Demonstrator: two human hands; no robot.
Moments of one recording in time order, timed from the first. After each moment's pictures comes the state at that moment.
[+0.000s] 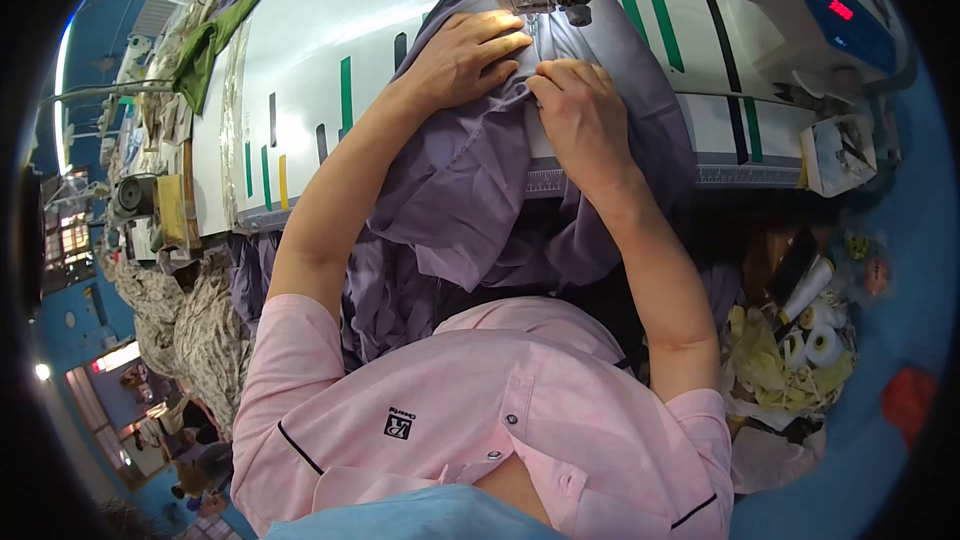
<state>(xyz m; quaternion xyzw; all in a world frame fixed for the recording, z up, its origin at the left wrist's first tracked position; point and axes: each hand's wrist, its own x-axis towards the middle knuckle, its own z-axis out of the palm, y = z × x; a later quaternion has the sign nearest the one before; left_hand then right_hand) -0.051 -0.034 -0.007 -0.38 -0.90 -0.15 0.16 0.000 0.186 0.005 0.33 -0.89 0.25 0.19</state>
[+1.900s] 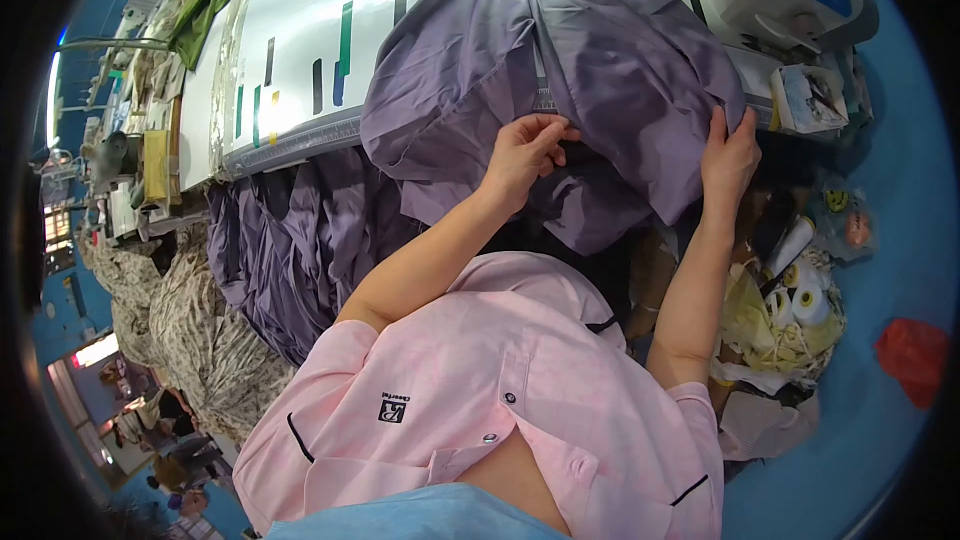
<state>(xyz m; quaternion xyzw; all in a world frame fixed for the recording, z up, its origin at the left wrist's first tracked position) 0.136 0.111 -0.034 0.19 -0.53 -0.82 -0.12 0.065 0.372 -0.017 -0.08 -0.95 0.25 0.19</state>
